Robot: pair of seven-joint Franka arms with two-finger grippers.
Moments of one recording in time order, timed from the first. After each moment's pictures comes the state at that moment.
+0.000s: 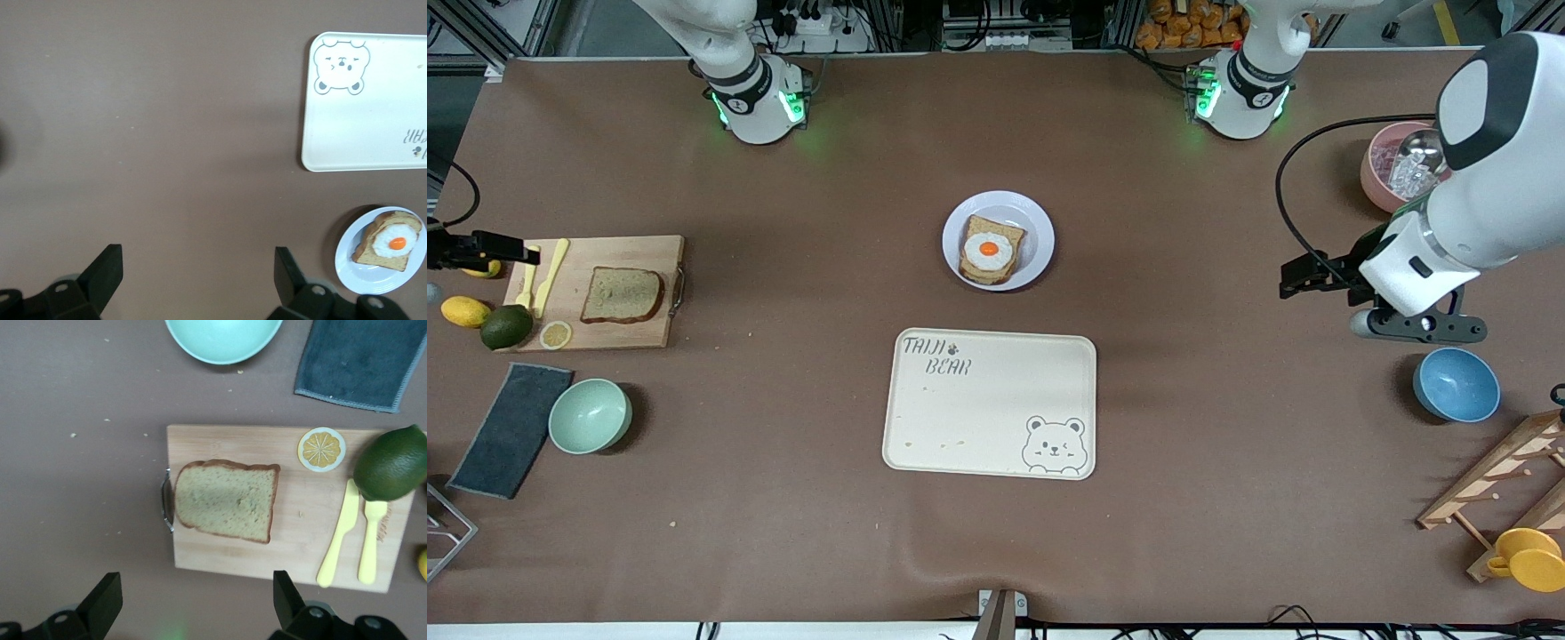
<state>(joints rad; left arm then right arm) -0.07 0.17 -0.12 -1.60 -0.13 1.72 -0.08 -0.45 0.19 -0.05 -1.90 0.08 1.81 -0.59</state>
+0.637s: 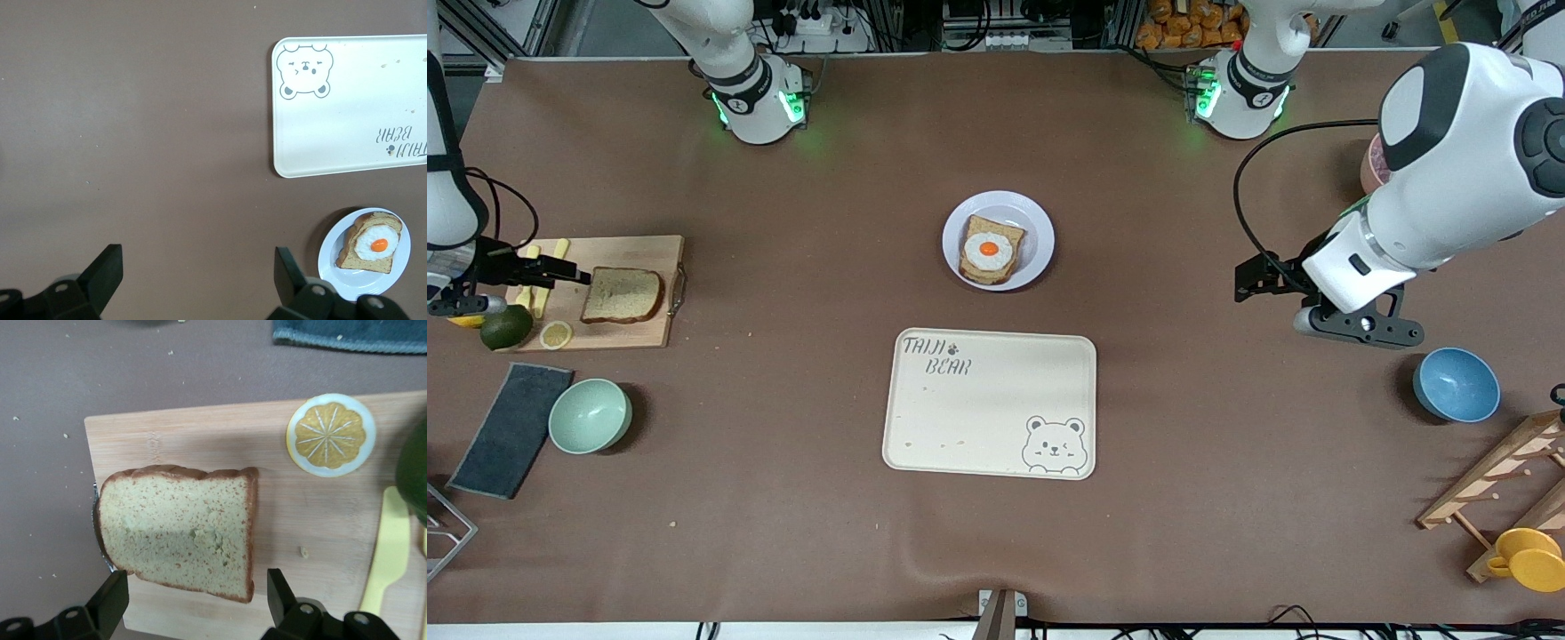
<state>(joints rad) -0.11 0.17 -0.15 -1.62 -0.14 1.78 -0.08 -0.55 0.32 -0.05 -2.08 0.18 2.12 -0.70</state>
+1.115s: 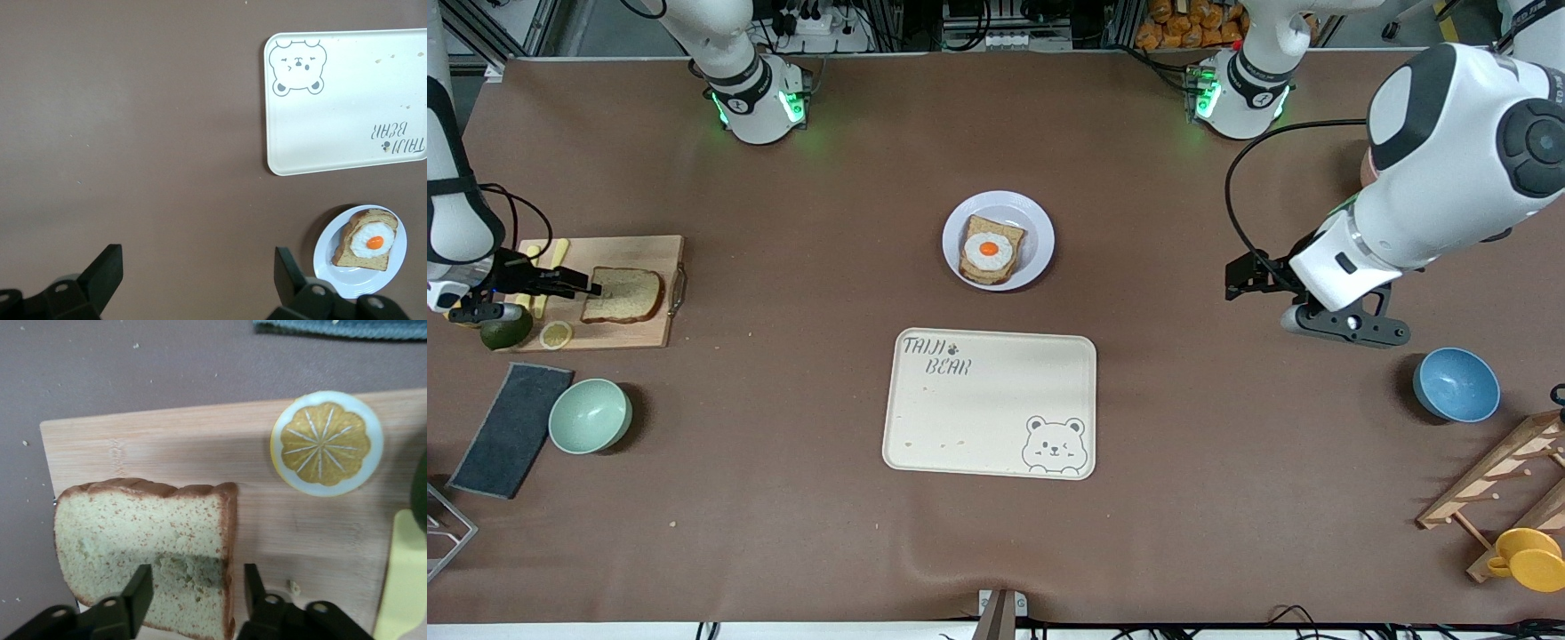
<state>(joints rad) -0.13 0.18 -0.16 -1.62 -0.14 1.78 -0.11 -0.57 0.41 -0.05 -2.08 0.23 2.21 -0.77</state>
